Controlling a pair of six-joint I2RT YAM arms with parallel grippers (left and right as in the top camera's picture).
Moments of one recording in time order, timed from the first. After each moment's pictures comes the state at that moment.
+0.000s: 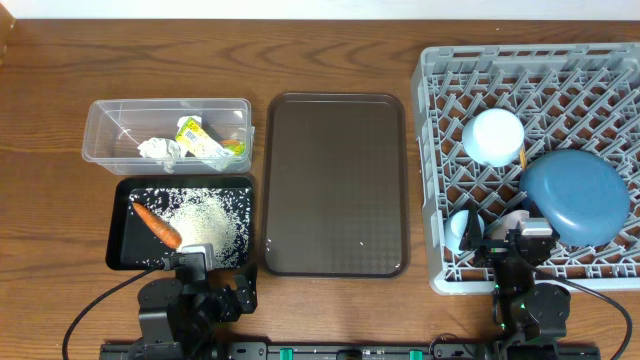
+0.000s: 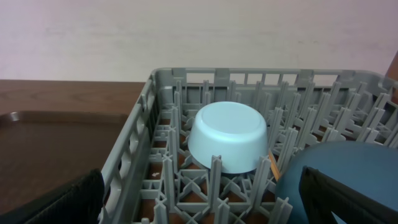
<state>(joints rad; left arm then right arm) 0.04 0.04 0.33 -1.03 0.30 -0.22 0.04 0.01 0.01 -0.07 0.03 0.02</state>
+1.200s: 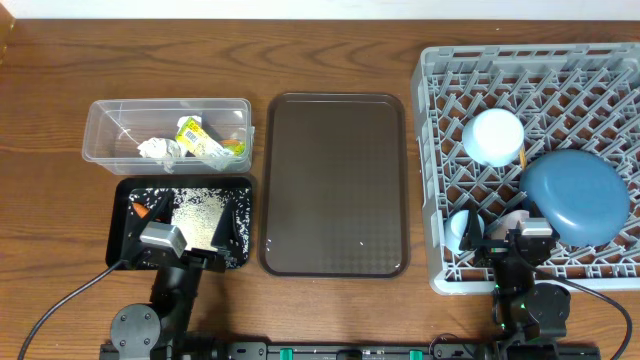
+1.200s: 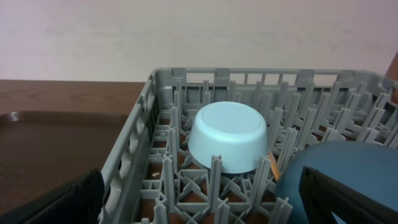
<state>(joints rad) 0.03 0.04 0.29 -0.15 0.24 -0.19 0.04 0.01 0.01 -0.07 0.03 0.02</state>
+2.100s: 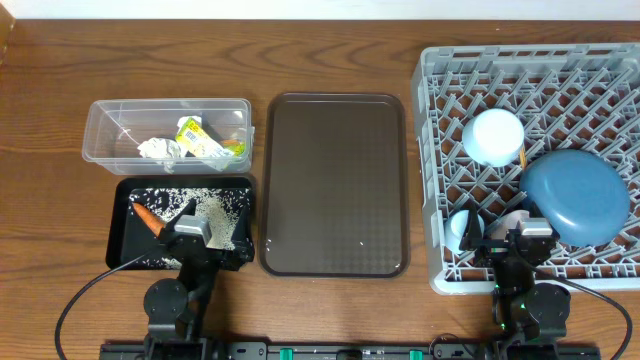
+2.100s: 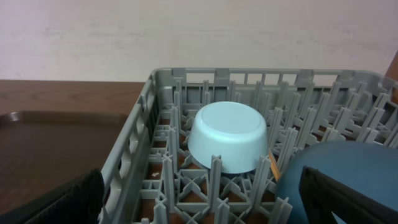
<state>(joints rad) -0.03 0.01 0.03 -0.12 0.17 -0.13 0.04 0.01 0.01 -0.07 0.03 0.02</state>
